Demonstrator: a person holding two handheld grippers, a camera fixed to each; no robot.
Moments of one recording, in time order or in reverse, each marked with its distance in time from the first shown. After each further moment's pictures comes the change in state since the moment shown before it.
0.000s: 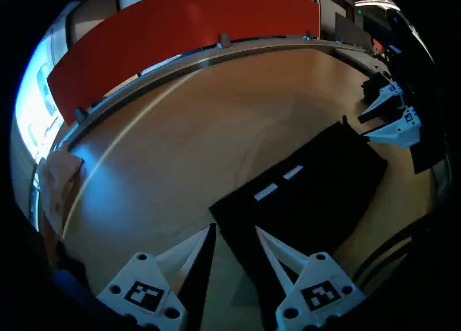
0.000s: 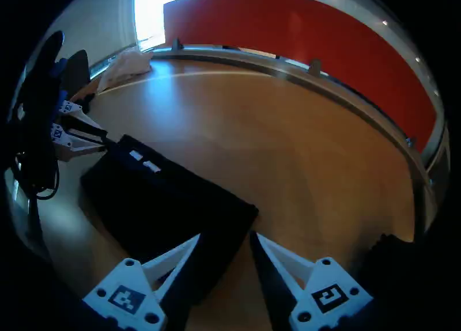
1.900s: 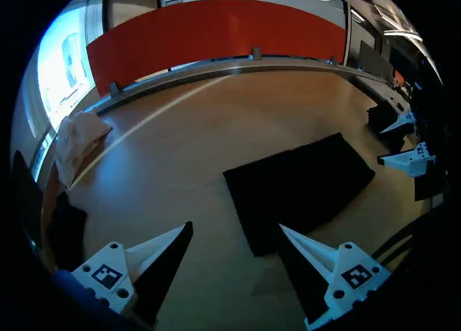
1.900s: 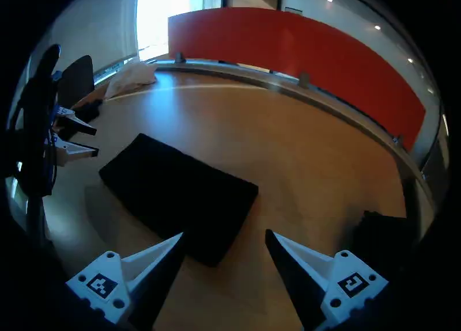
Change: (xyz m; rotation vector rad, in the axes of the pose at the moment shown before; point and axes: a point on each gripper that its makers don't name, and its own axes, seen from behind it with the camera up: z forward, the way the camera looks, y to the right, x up) left arm -0.035 0.000 -0.074 0.075 0.057 -0.201; right arm -0.023 -0.020 -0.061 -0.022 0.075 0.000
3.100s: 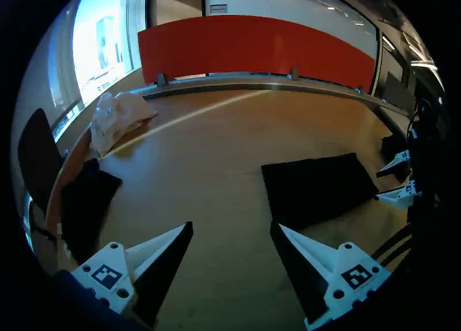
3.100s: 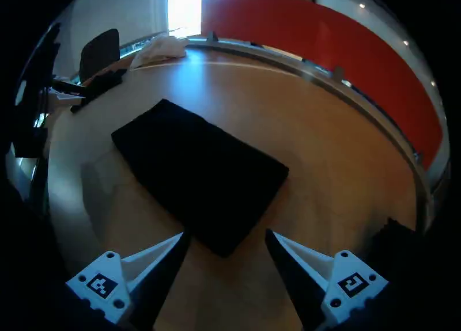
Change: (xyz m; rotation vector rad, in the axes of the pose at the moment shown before) left arm -0.030 -0.044 -0.071 0.132 0.059 -0.181; right arm -0.042 -0.016 0.026 0.129 -0.094 -0.138
